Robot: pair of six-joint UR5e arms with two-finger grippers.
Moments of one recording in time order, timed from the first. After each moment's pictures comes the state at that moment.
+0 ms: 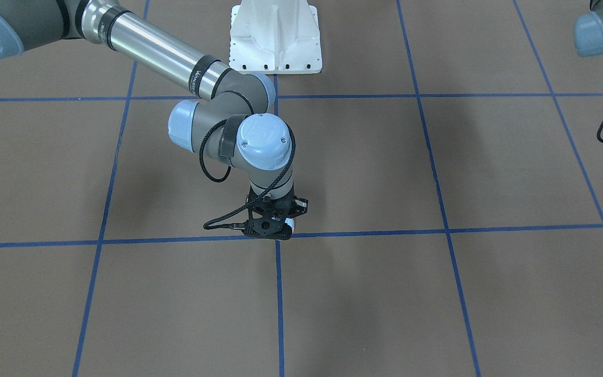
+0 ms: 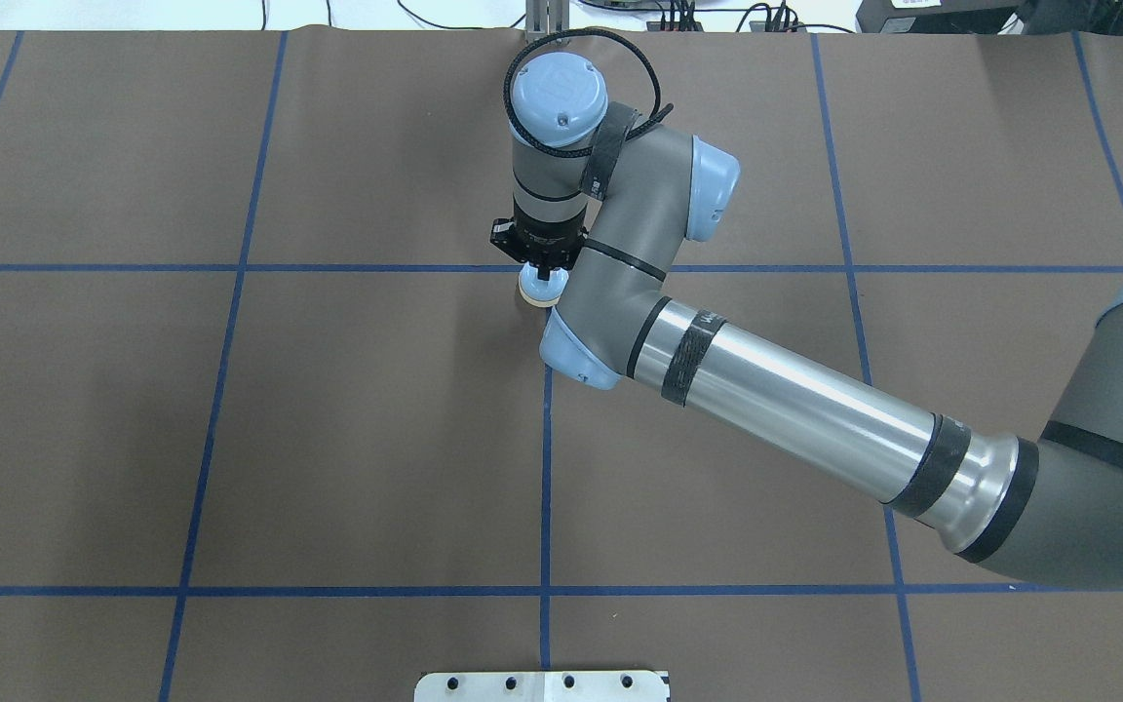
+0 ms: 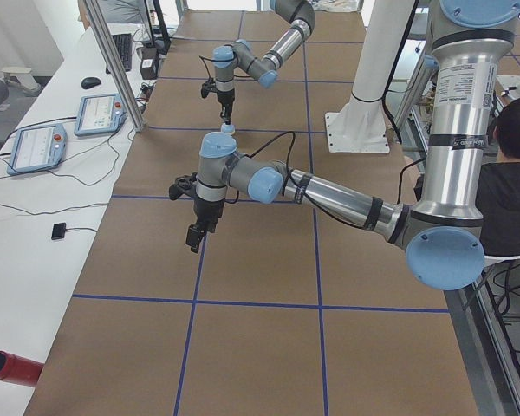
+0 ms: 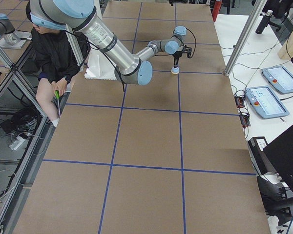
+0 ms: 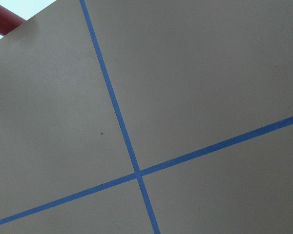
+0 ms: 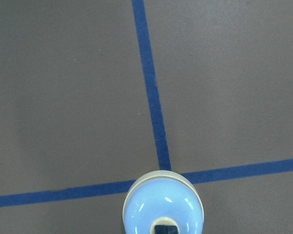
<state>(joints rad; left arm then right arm) -1.27 -1.61 -1.84 -1.67 -1.96 -0.10 0.64 -0.54 1.05 -1.36 2.00 1.26</state>
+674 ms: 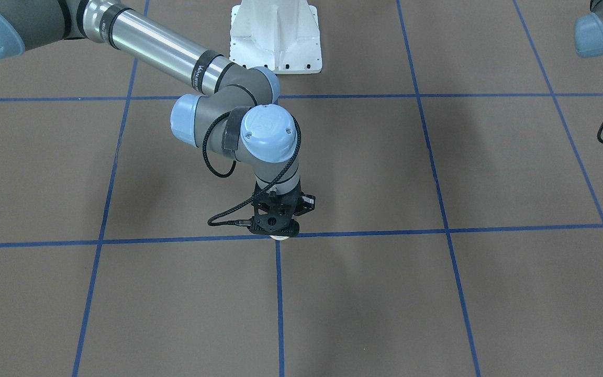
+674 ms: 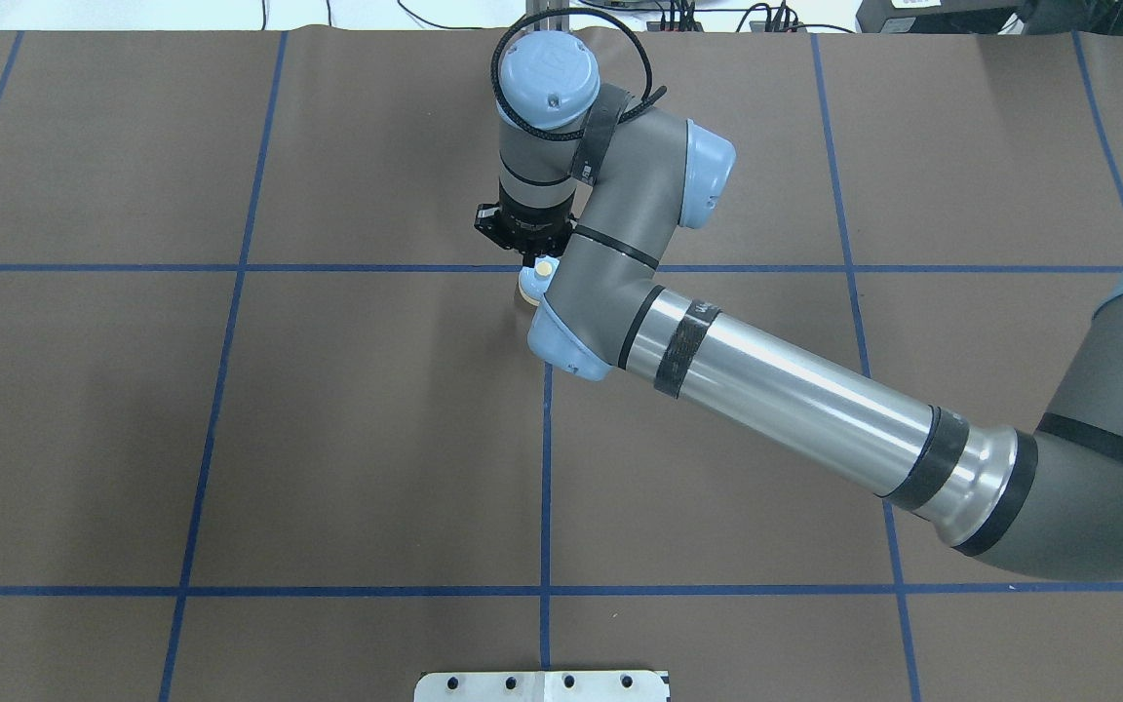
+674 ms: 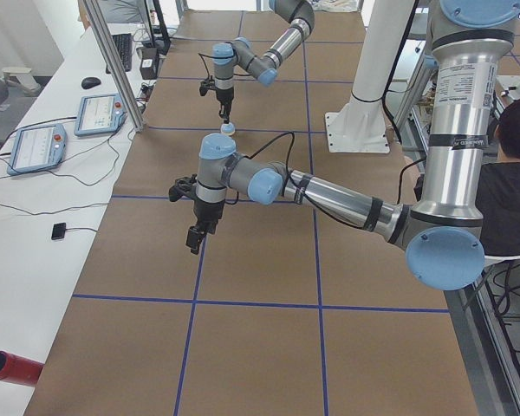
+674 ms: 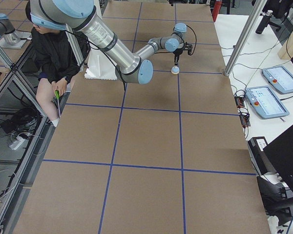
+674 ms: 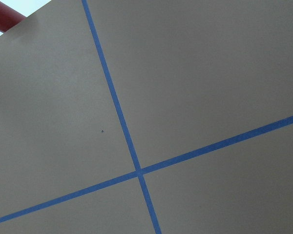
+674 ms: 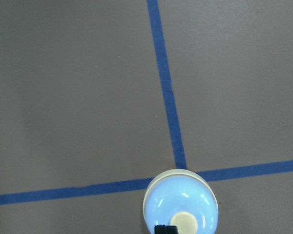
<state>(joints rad) -1.27 -1.61 -1.83 -1.67 -1.96 -0.10 0.66 -0.52 1.11 -1.37 2.00 1.27</state>
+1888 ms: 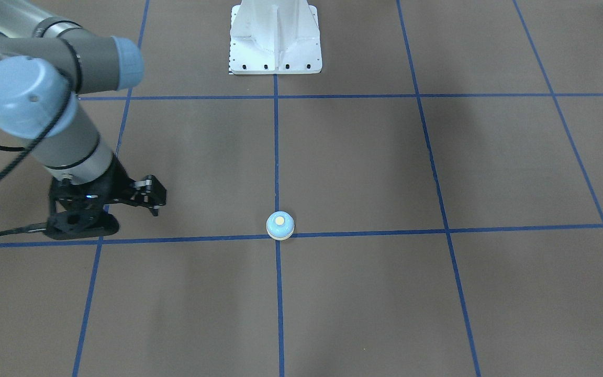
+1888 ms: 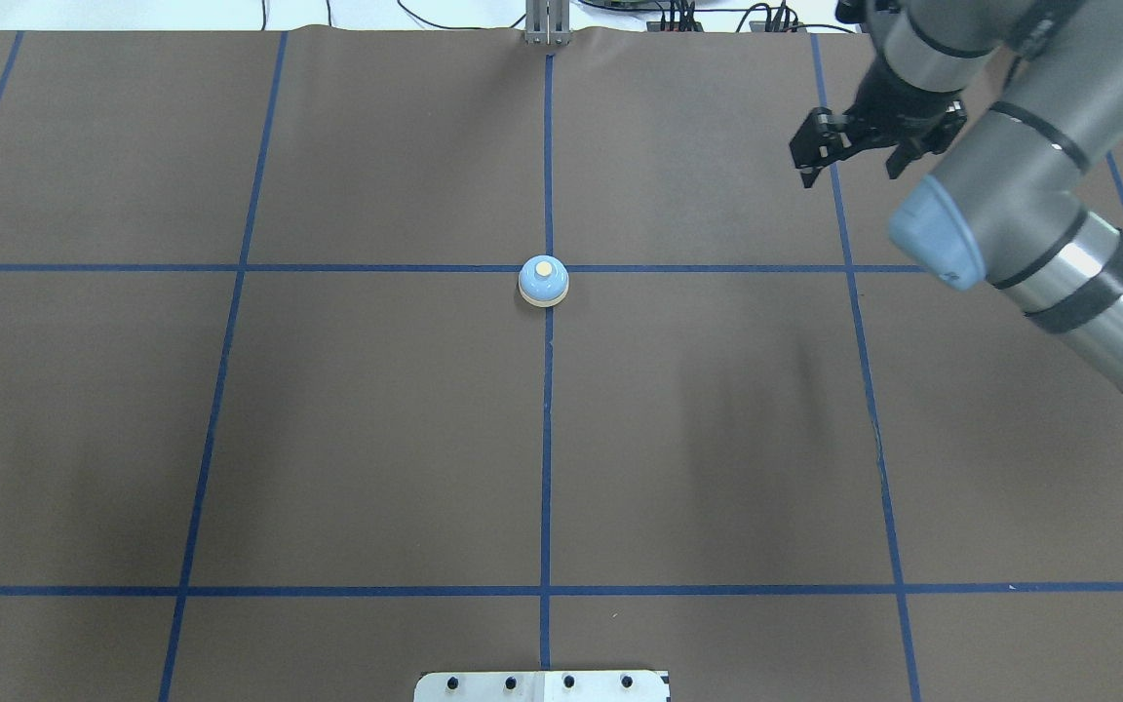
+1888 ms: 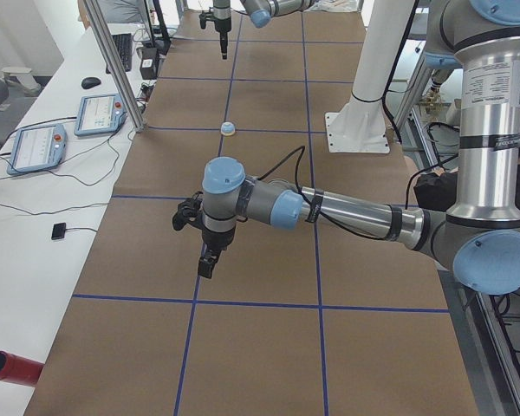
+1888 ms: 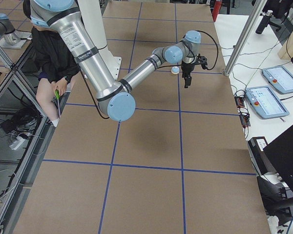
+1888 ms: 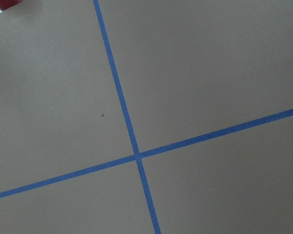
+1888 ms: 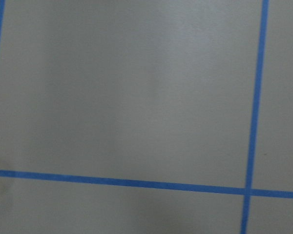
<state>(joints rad) -1.51 -1.50 -1.80 -1.66 -2.22 0.10 1.04 -1.06 1.71 -1.72 2.19 0.58</state>
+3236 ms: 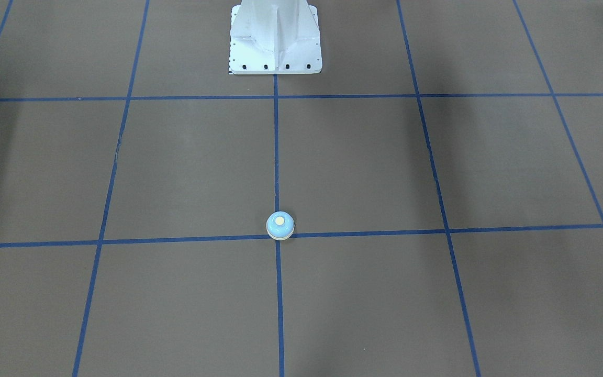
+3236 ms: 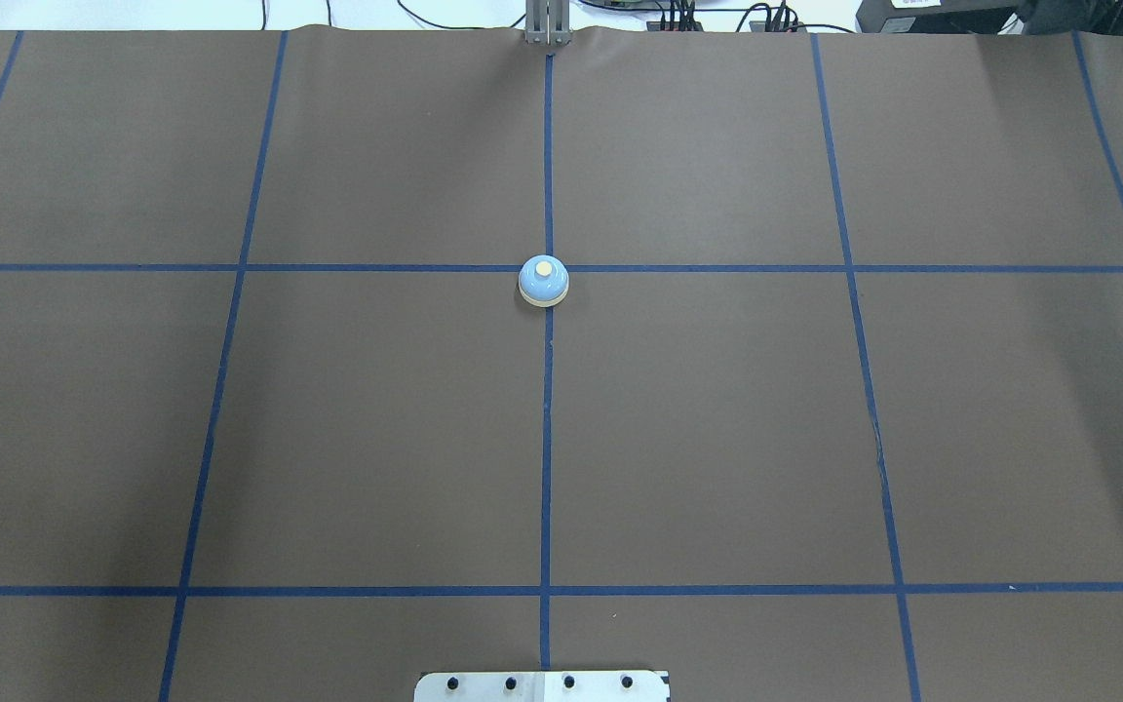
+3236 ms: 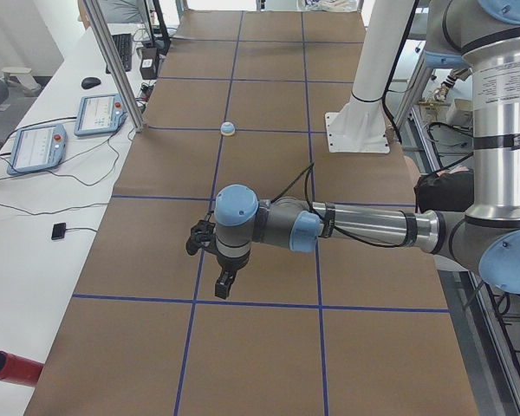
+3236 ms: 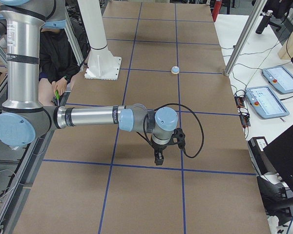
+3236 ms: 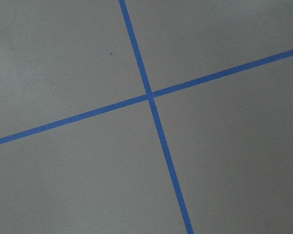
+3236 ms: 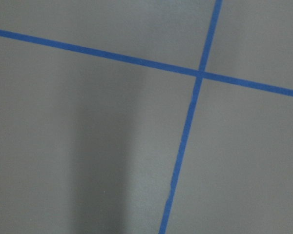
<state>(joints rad) -1.54 -1.44 -1.78 -1.68 -2.29 0.14 1.55 -1.66 1.73 -1.72 2.35 -0.19</state>
